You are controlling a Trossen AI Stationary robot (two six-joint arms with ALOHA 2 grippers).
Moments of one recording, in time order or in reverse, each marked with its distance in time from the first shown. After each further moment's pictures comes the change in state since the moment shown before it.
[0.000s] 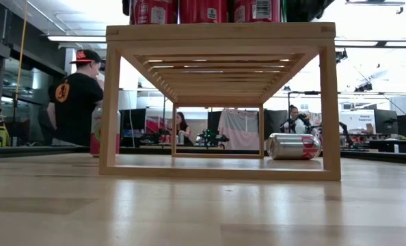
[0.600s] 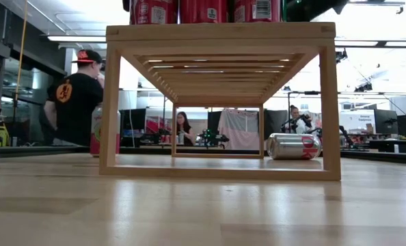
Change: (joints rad) left arm 0.000 0.000 0.000 0.074 0.000 -0.018; right arm 0.013 0.010 -0.138 0.423 0.157 0.149
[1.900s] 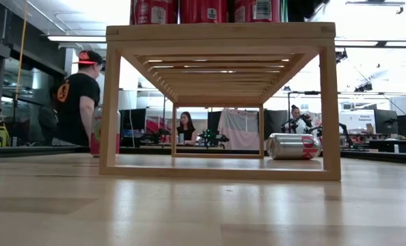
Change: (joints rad) left arm -0.003 0.096 0.107 -0.131 0.101 0.025; right arm -0.103 -0.068 0.279 -0.554 -0.084 -0.275
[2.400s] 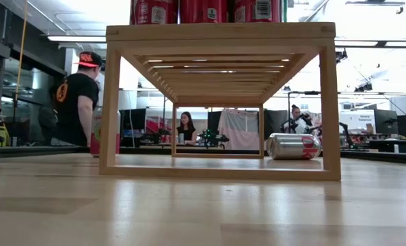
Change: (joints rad) left arm -0.072 0.227 0.283 -0.010 0.070 0.192; right arm 0.059 0.226 0.334 0.470 -0.058 -0.097
